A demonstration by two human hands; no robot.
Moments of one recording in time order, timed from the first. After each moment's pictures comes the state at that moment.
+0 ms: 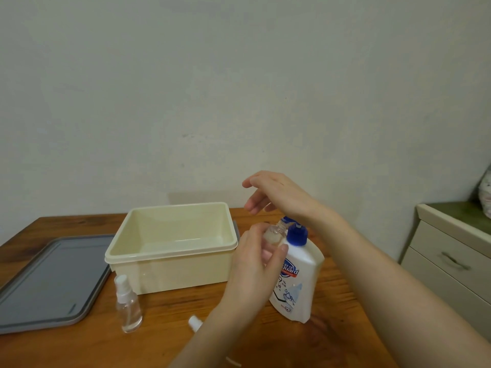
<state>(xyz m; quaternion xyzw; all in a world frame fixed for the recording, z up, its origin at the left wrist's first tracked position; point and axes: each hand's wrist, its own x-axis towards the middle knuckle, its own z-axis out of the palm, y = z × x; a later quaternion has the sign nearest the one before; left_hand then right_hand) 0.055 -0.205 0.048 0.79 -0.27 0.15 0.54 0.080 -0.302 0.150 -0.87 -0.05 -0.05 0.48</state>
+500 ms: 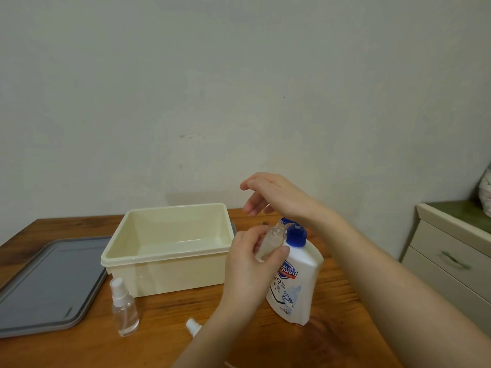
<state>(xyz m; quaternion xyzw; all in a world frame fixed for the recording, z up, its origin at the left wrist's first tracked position) 0.052 -0.208 0.054 0.76 -0.22 0.10 0.61 0.082 -0.304 0.150 -0.88 -0.06 -0.04 0.47</state>
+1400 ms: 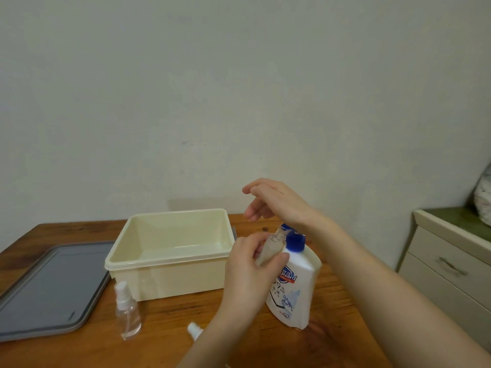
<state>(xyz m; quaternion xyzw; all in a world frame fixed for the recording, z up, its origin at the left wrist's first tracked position) 0.047 -0.204 0.060 0.77 -0.24 0.11 0.59 0.080 -0.305 0.146 -0.86 -0.07 -0.06 0.50</state>
